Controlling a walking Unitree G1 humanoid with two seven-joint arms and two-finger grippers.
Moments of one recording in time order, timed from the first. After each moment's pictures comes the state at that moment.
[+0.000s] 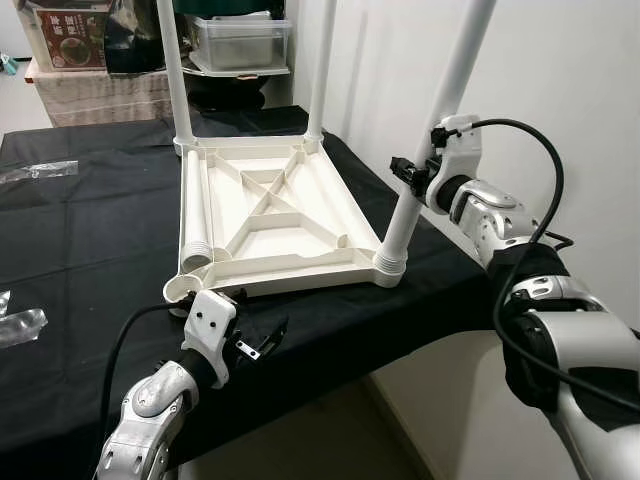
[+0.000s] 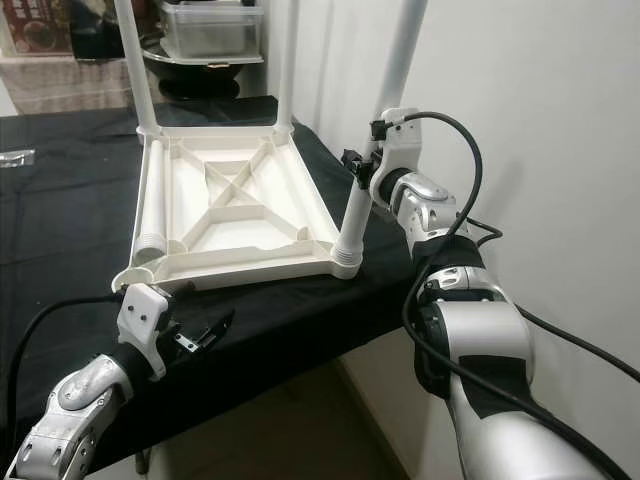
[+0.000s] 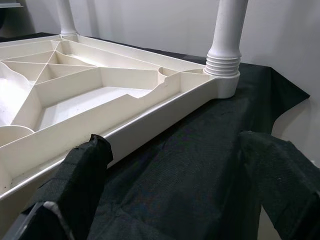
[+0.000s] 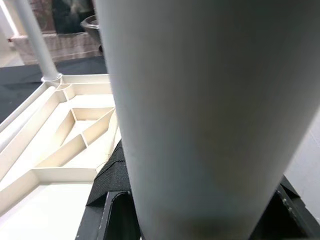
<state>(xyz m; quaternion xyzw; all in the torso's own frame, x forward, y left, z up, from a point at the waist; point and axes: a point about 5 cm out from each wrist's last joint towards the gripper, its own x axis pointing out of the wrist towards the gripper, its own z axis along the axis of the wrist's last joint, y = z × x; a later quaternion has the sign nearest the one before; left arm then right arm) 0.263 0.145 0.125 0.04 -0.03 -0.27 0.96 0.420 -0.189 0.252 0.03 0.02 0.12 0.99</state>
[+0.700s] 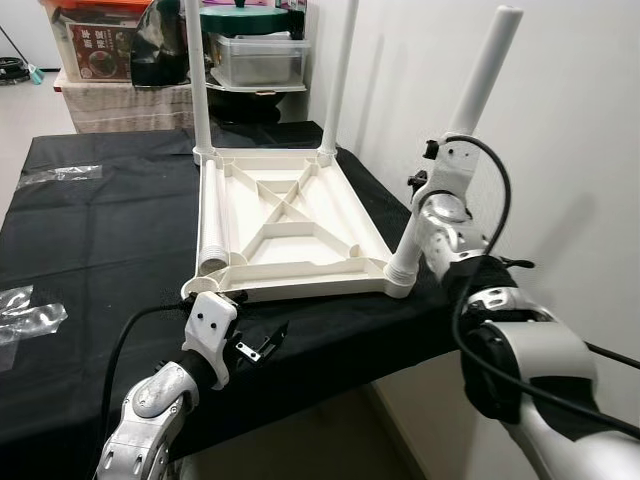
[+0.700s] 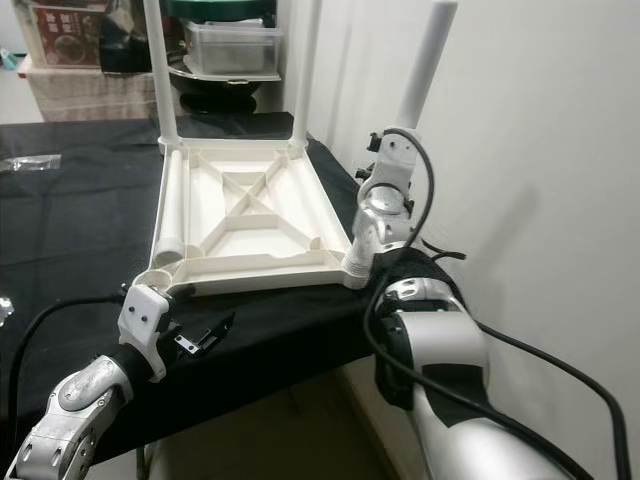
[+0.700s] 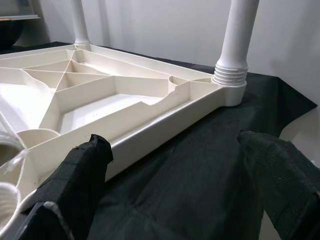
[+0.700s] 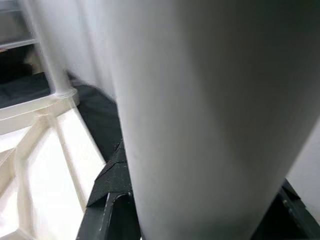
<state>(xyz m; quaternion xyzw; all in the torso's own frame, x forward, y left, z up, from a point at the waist) 0.263 0.144 0.124 0.04 -0.03 -0.27 0.96 0.419 -0.147 0.223 0.06 0.07 -0.20 0.98</state>
